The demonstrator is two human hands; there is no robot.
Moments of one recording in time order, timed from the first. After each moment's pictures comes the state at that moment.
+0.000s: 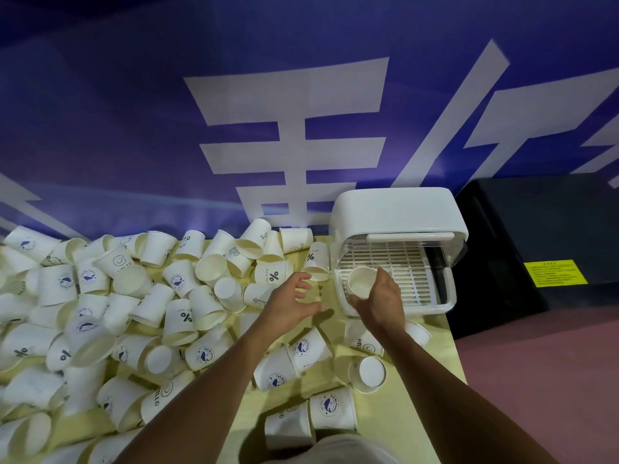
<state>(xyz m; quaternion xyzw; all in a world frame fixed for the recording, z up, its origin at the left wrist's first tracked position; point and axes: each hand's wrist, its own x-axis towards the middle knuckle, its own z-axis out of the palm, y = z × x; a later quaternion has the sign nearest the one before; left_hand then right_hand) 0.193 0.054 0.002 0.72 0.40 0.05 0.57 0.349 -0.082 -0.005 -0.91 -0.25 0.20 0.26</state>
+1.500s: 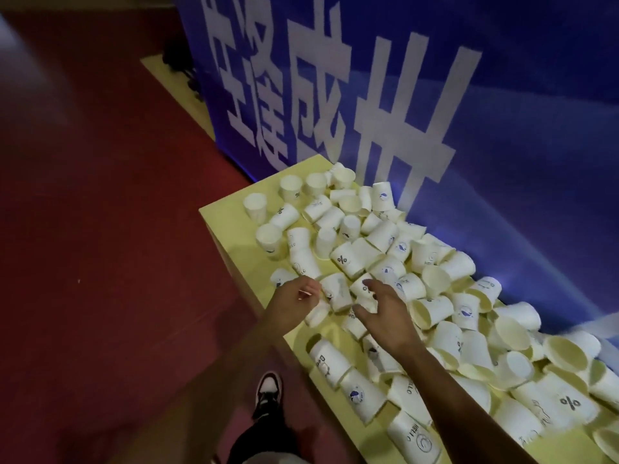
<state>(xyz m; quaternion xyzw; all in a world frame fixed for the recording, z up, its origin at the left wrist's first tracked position) -0.322 0.119 0.024 0.51 0.66 0.37 0.41 -0.110 0.134 0.060 -0.60 -0.69 0.35 0.17</state>
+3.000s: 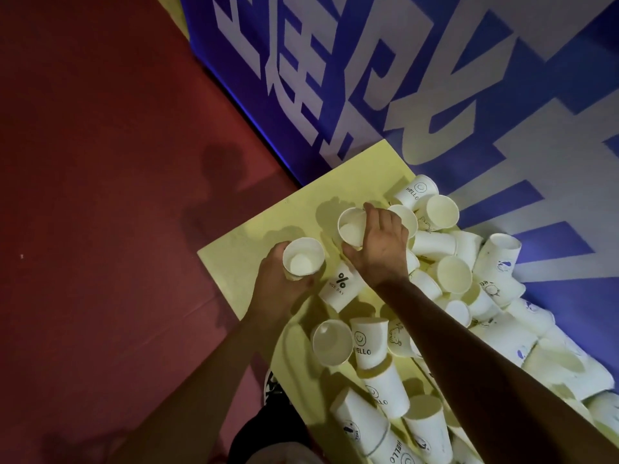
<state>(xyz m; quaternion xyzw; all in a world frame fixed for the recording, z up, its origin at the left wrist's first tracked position) -0.568 0.401 -0.066 0.39 0.70 0.39 0.44 -0.398 0.501 -0.027 -0.61 -0.78 0.12 0.06</state>
